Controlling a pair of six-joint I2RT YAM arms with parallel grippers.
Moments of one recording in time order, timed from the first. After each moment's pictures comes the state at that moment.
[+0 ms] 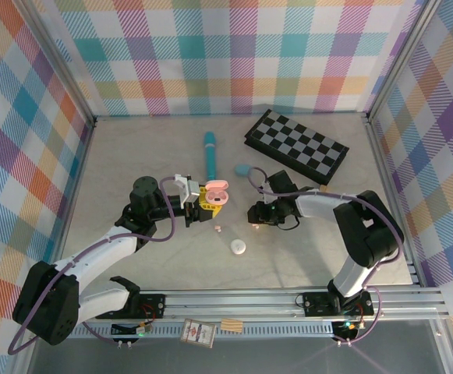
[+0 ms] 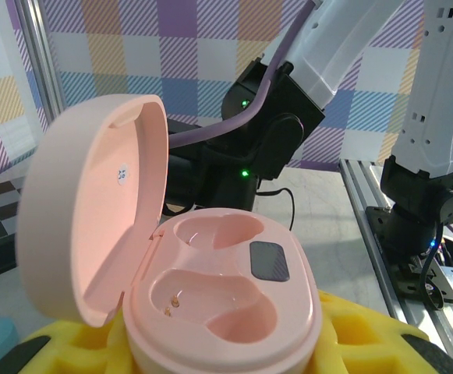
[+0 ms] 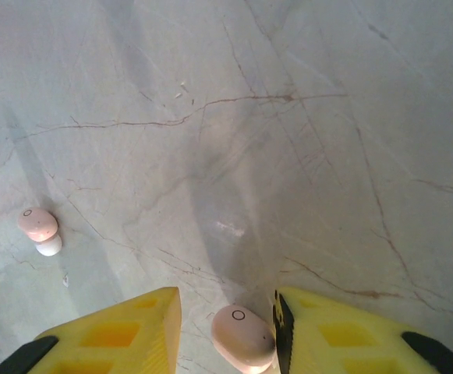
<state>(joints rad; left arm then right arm) -0.45 1.12 0.54 0.49 0.92 0.08 0.52 1.69 0.82 -0.26 -0.47 0.47</state>
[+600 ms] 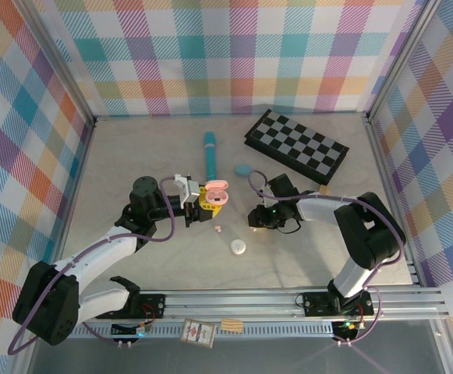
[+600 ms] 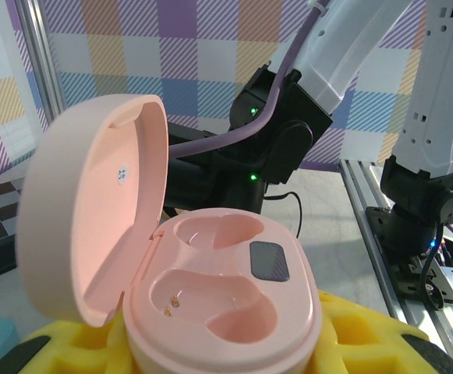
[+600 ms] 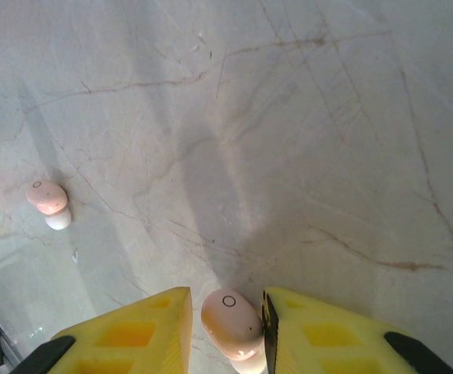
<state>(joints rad) -0.45 1.12 0.54 0.49 0.92 0.08 0.53 1.67 0.78 -0.23 -0.52 0.47</state>
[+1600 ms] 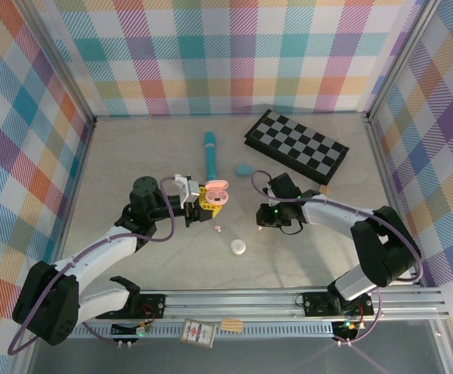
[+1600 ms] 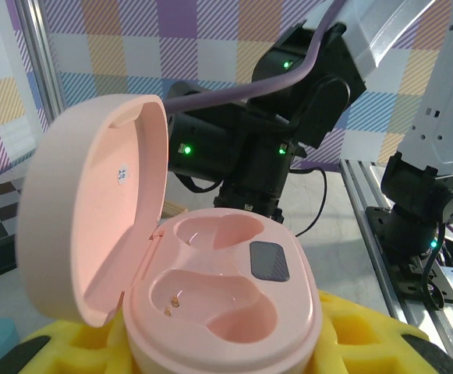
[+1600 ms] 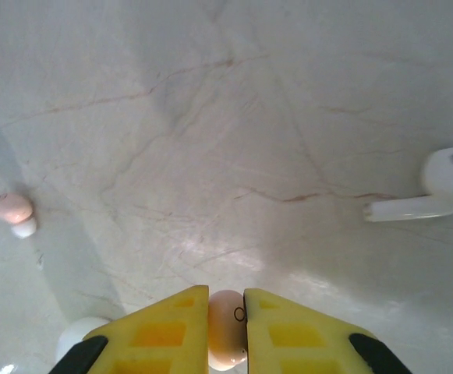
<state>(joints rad) -0.45 1.12 0.54 0.49 0.92 0.08 0.58 1.52 0.81 -0.41 -0.24 0.52</state>
